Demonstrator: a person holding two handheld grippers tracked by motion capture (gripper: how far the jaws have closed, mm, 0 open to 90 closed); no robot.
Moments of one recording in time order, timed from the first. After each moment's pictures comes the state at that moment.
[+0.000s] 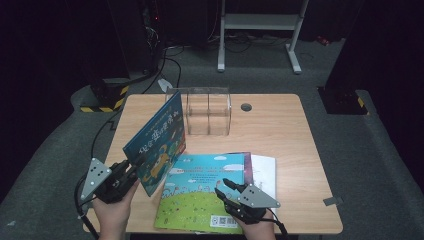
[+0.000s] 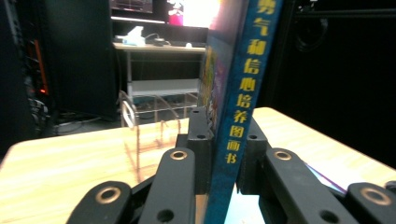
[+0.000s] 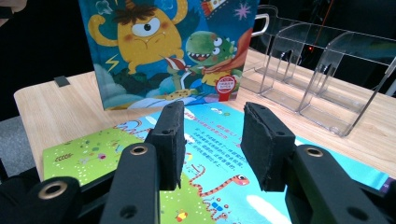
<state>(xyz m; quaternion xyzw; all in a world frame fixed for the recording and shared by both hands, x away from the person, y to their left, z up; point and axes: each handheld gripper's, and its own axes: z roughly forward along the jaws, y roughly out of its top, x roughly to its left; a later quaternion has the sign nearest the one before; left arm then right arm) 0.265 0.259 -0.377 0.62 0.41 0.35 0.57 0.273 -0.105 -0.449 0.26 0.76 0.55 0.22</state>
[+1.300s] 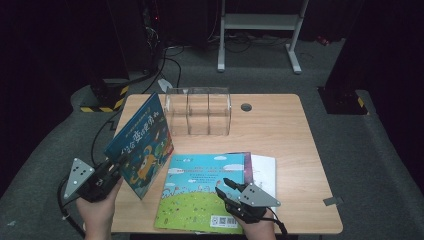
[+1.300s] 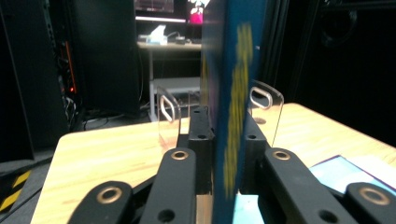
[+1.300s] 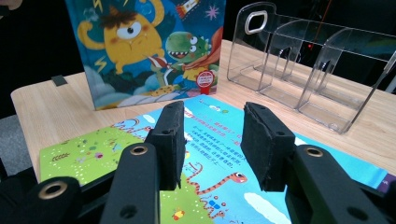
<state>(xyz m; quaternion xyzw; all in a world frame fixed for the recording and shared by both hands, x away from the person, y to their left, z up) 0.266 0.298 -0.382 0.60 0.43 0.36 0.57 0.275 -0.106 -0.451 0.26 0.76 0.55 0.22</state>
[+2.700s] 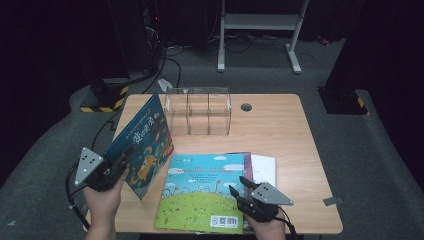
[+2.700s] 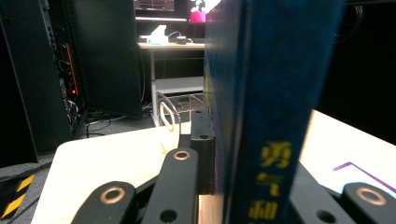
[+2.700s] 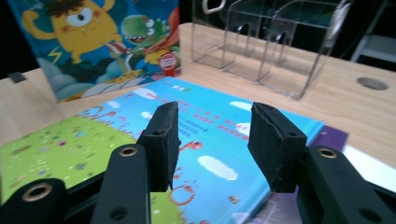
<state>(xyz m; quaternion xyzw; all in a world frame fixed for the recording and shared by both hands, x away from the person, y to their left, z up) 0.289 0.286 -0.376 0.61 0.43 0.37 0.55 0.278 -0.136 -0.454 0.33 0.75 0.52 0.23</state>
